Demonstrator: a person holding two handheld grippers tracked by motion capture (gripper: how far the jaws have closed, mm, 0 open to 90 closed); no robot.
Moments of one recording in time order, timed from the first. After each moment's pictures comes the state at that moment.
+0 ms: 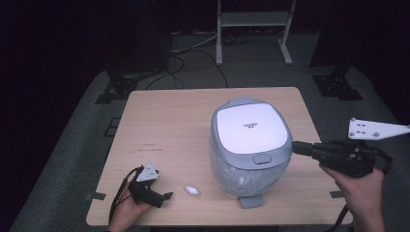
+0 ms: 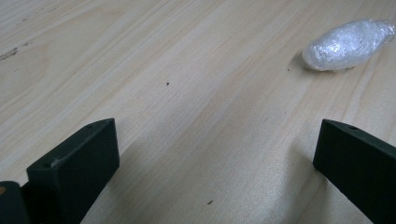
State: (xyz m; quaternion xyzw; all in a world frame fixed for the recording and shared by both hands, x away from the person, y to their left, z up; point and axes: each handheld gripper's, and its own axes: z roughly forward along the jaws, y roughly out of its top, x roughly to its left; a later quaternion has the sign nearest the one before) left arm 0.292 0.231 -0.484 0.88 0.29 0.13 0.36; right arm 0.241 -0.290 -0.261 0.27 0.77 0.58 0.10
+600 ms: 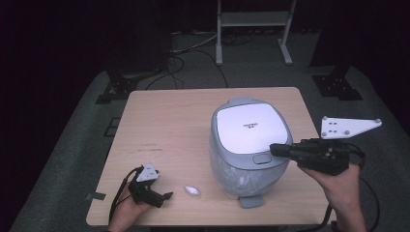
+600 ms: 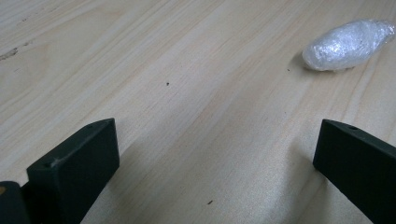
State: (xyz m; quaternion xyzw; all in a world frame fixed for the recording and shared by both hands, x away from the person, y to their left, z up) left arm 0.292 0.231 -0.484 0.88 0.29 0.13 0.36; right arm 0.249 -0.247 -0.258 0.22 0.79 0.57 0.07
